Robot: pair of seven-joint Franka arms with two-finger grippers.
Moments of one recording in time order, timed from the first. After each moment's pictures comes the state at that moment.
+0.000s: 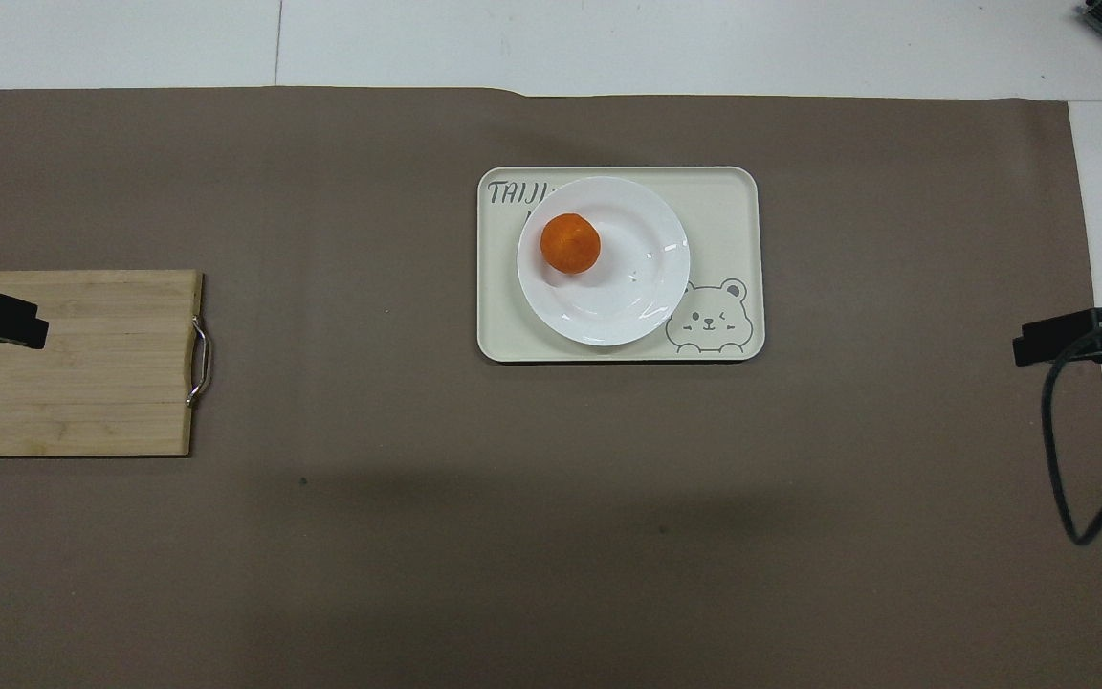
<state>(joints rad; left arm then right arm) -0.08 0.00 0.03 -1.47 0.01 1.44 0.10 0.11 -0.07 -0.11 -1.57 -0.03 1.49 -0.02</state>
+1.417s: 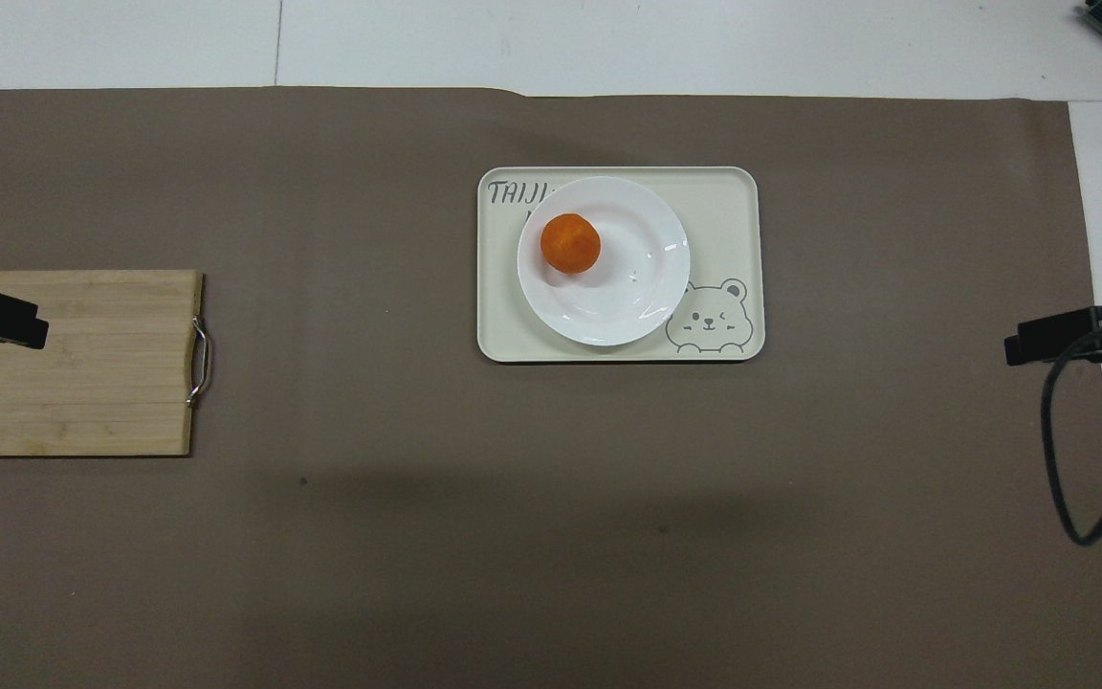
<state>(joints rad) -0.08 0.00 0.03 -1.47 0.01 1.44 0.10 0.11 -0.07 -0.11 -1.57 0.02 1.49 -0.02</state>
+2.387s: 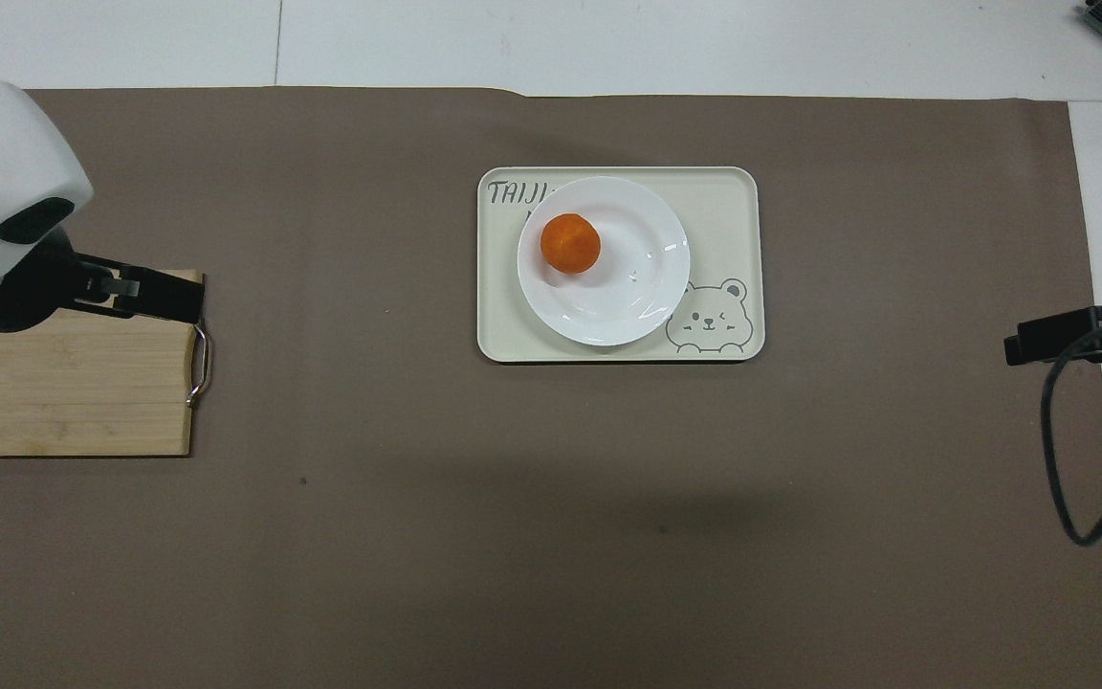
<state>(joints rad) -0.25 0.00 -0.02 -1.48 0.00 1.57 -0.03 0.11 -0.07 -0.11 -1.57 0.02 1.49 -0.02</state>
